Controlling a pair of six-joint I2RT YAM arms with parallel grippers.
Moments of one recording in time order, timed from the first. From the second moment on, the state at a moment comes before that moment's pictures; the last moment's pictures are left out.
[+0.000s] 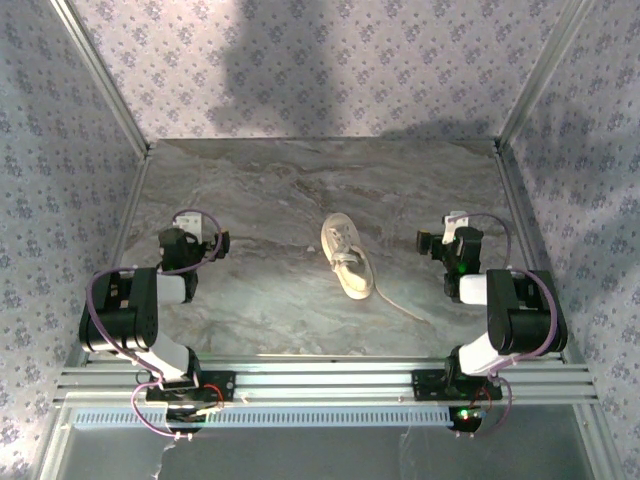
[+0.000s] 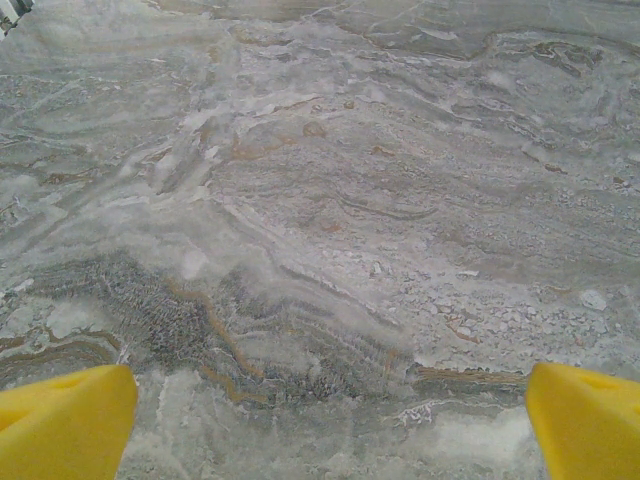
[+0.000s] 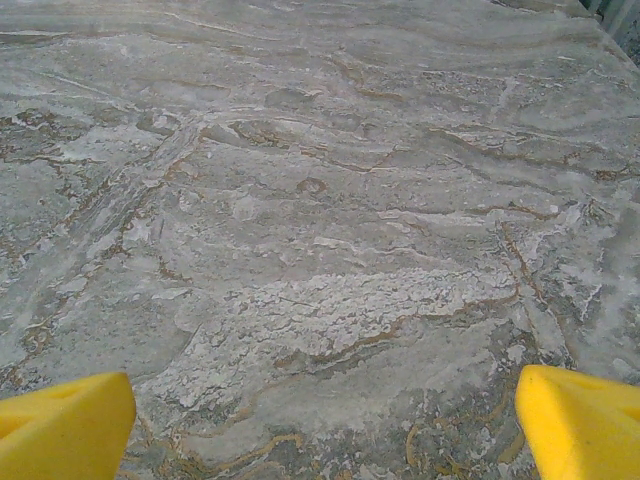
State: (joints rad) left arm 0.05 1.53 0.38 0.71 0.11 0.01; right arm -0.04 1.52 0.38 0.68 0.00 -0.04
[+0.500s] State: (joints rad) left arm 0.05 1.51 0.45 0.58 0.13 0.01; right arm -0.02 1.46 0.59 0.35 -0.01 -0.01
